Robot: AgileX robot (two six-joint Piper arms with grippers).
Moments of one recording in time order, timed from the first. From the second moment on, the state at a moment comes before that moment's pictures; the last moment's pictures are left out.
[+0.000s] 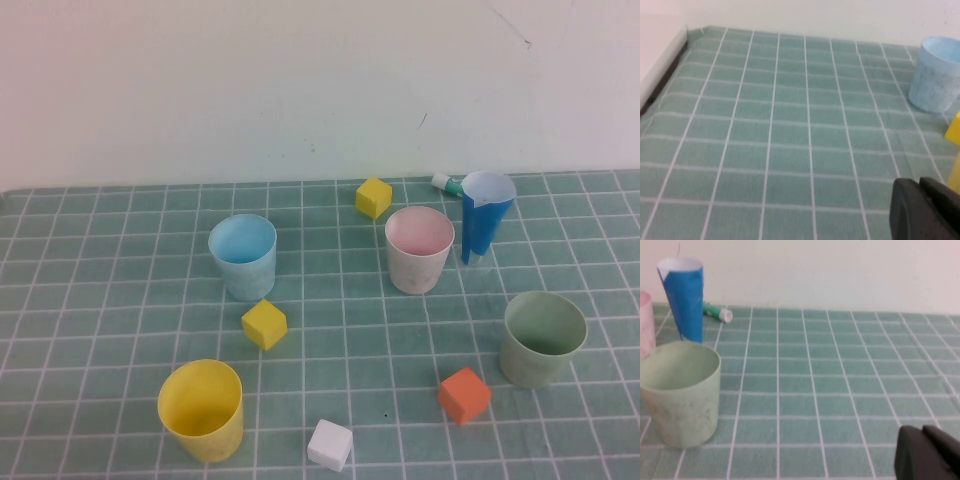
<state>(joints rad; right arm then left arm) -0.08 -0.01 0.03 0.00 0.32 -0.07 -0.04 -0.01 0.01 -0.02 0.36 -0.18</state>
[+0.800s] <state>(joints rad) -0.08 -0.01 0.03 0.01 -0.42 -0.12 -0.04 -0.01 0.01 0.03 -0.30 -0.22</state>
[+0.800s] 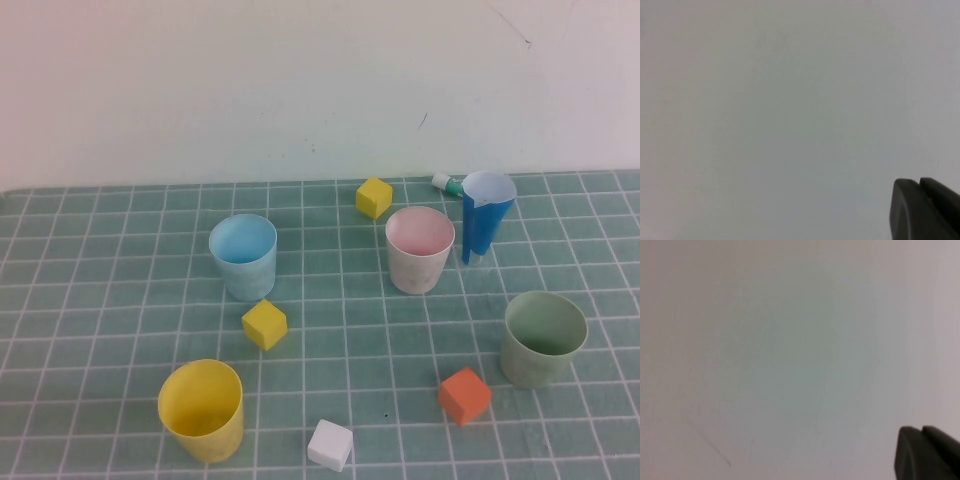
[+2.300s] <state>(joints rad) -0.08 0.26 -0.33 0.16 0.63 -0.55 -0.24 1.25 -0.87 -0.39 0.79 0.39</state>
